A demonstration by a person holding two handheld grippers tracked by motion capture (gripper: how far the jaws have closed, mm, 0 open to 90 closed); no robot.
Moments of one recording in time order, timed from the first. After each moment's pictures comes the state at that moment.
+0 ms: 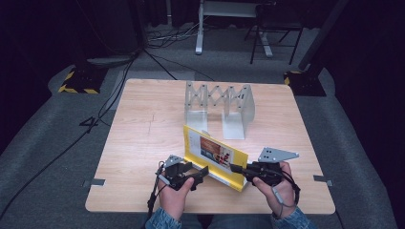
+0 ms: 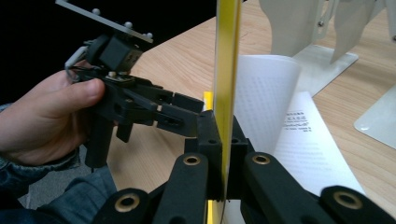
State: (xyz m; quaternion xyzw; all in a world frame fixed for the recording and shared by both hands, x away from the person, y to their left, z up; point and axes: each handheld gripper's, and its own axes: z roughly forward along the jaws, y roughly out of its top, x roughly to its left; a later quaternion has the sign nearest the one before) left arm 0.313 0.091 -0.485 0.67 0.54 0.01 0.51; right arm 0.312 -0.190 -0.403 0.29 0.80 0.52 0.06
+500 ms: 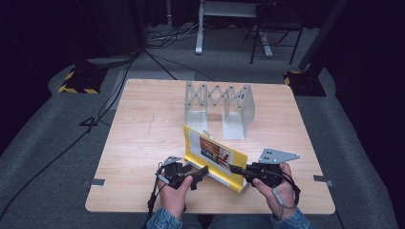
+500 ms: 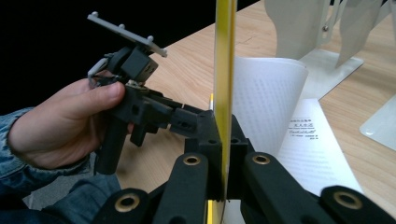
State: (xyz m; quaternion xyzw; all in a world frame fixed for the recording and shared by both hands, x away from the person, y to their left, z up) left arm 0.320 0.095 -0.496 0.63 0.58 -0.03 0.52; right arm 0.309 -0.190 -0.402 0.29 0.79 0.53 0.06
